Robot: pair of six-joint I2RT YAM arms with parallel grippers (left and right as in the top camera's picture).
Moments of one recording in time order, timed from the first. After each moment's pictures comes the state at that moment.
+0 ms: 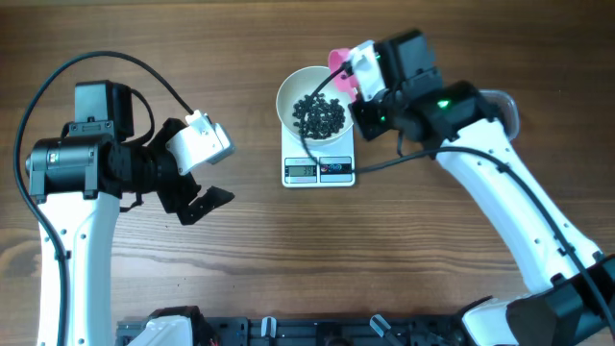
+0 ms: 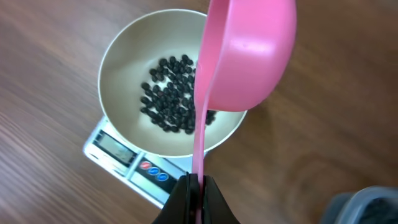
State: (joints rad) left arm 0.06 1.28 1.39 -1.41 0.55 1.06; right arm 0.48 1.61 1.50 -0.85 -0.02 -0.14
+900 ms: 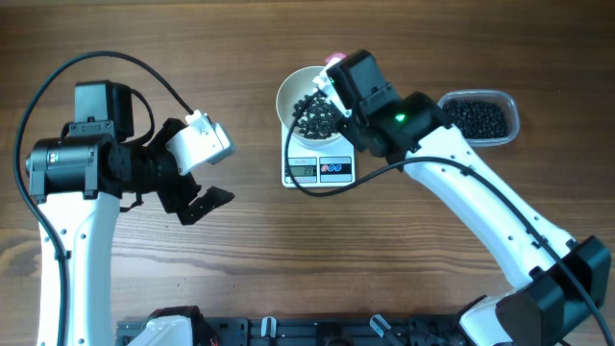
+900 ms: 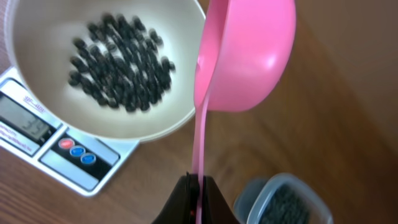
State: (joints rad) left arm 0.06 1.28 1.39 -1.41 0.55 1.06; right arm 0.59 1.66 1.50 -0.88 0.34 -0.28
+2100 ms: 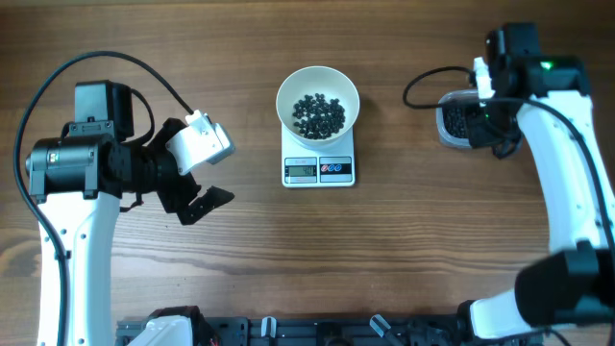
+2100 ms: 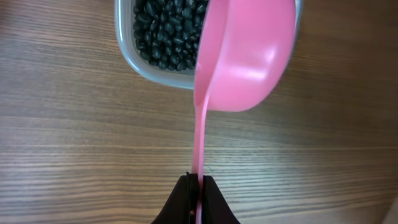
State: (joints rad) left arm 0.06 1.28 1.39 -1.41 0.55 1.06; right arm 0.02 1.69 1.57 -1.31 0.23 -0.13
